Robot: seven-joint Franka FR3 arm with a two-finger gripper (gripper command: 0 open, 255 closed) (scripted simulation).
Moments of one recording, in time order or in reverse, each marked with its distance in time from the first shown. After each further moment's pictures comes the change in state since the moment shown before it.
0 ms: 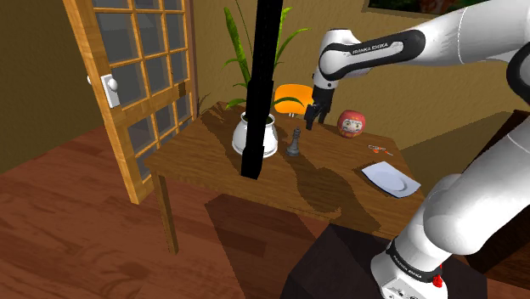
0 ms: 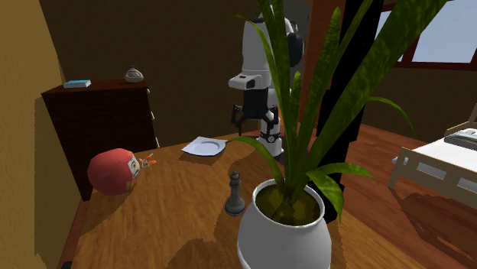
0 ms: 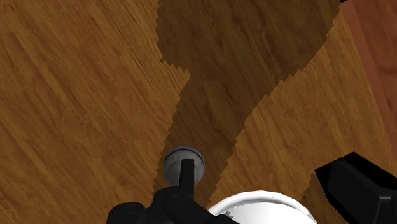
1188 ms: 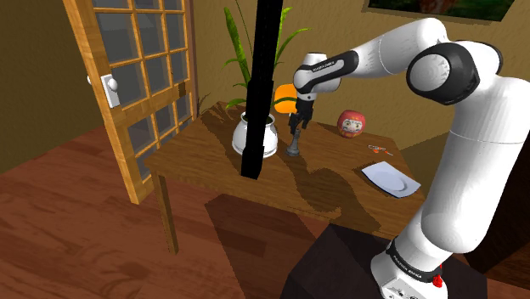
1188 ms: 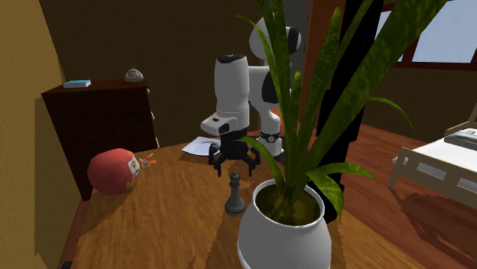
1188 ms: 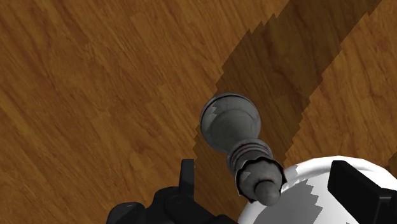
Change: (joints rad) arm -0.054 0.430 -0.042 0.280 0.144 0.138 -0.165
